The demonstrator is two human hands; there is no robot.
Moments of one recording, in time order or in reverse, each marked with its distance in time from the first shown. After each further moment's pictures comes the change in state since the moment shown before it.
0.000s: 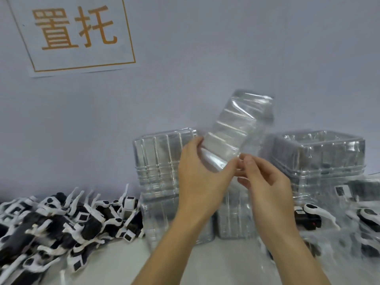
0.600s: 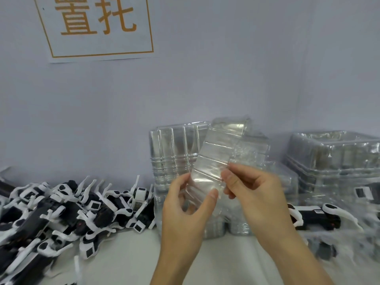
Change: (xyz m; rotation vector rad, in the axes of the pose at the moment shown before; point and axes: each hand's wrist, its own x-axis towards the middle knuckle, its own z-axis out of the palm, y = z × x) left_hand -0.056 -0.051 -0.052 -0.323 0.039 -0.141; right_hand -0.023 0.001 0.032 -0.015 -0.275 0.019
